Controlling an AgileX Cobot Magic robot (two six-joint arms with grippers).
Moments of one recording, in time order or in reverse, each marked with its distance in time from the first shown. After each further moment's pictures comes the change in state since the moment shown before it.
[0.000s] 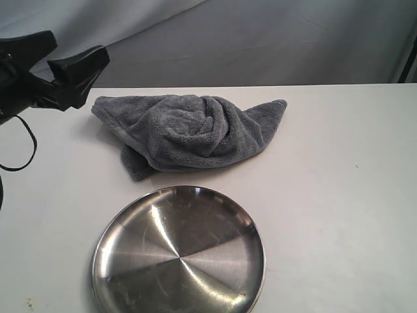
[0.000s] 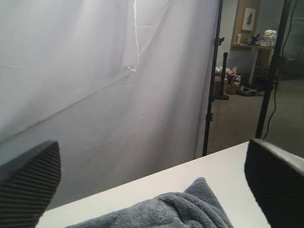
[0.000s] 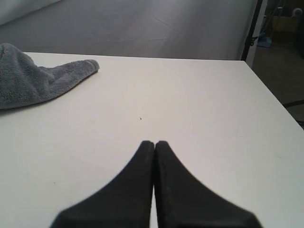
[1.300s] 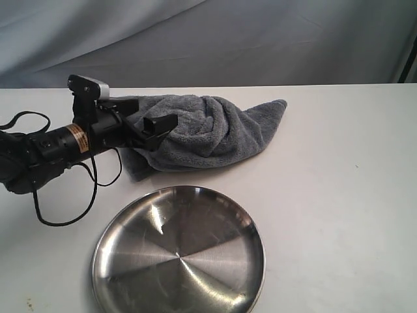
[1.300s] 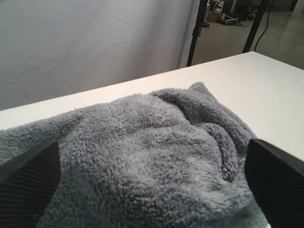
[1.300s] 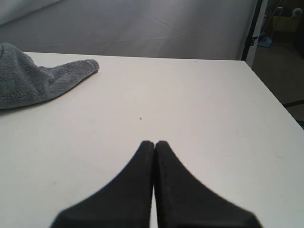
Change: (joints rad) left arm -0.144 0.569 -0.296 -0.020 0.064 0.070; right arm 0.000 0.000 0.000 0.000 0.000 0.000
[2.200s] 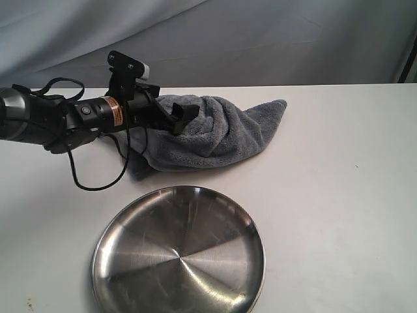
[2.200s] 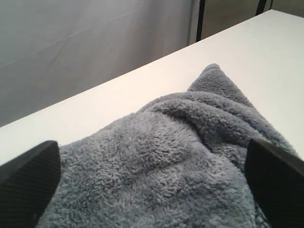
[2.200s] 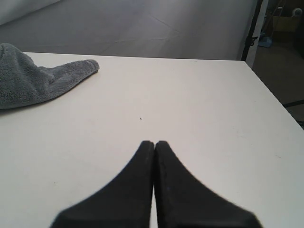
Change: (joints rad) left arm -0.094 0.045 -0.271 0.107 0.347 -0.074; right arm 0.000 0.000 0.000 0.000 0.000 0.000
